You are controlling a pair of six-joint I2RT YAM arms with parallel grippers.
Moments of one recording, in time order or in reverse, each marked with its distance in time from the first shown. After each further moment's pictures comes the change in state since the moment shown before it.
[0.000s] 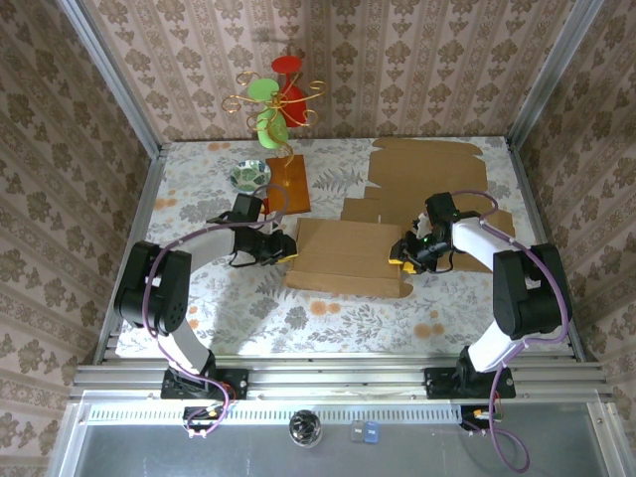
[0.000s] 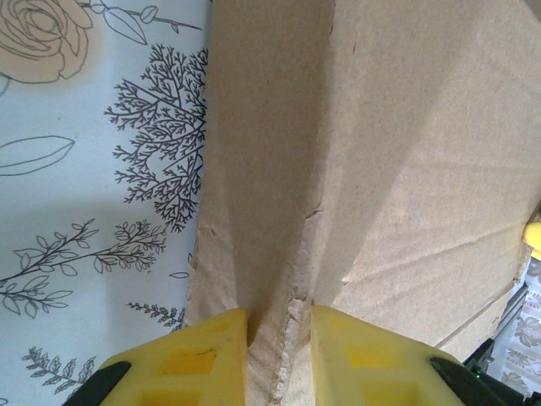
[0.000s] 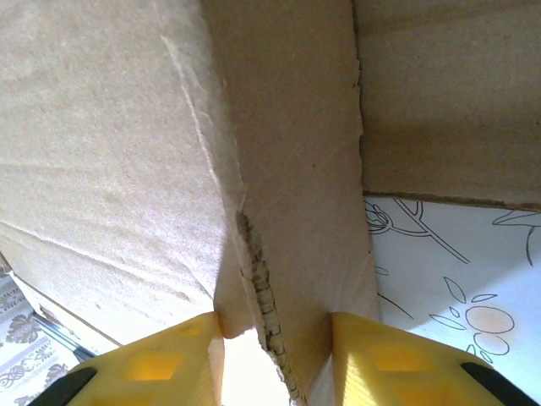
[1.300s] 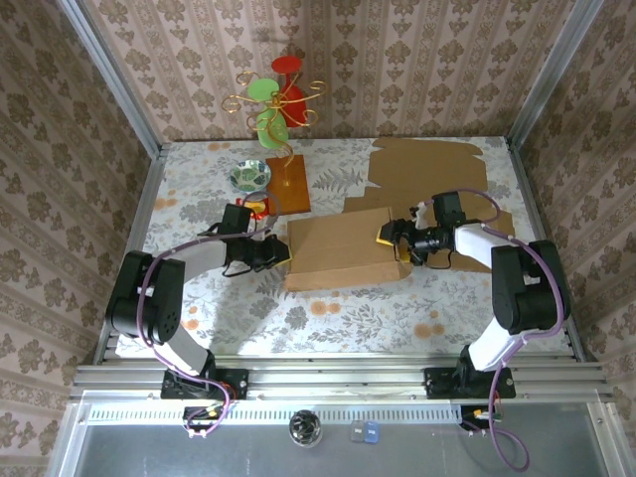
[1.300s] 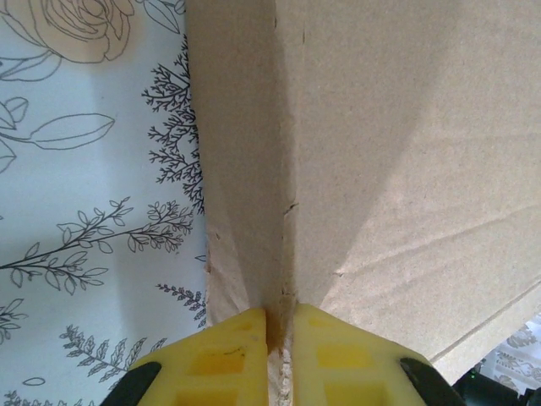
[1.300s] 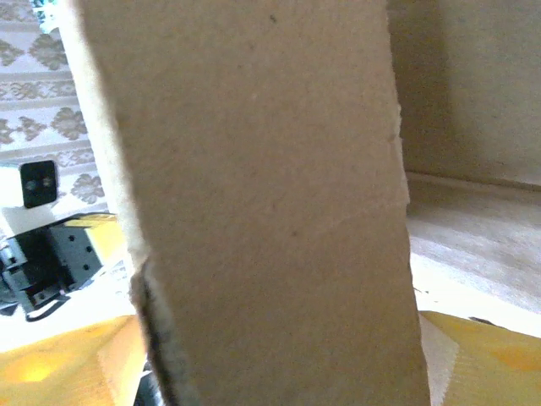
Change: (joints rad) left arm 0.054 -0.068 -0.147 0.150 0.043 0.000; right arm -0.048 0.034 -0.078 0.393 -0.265 0.061
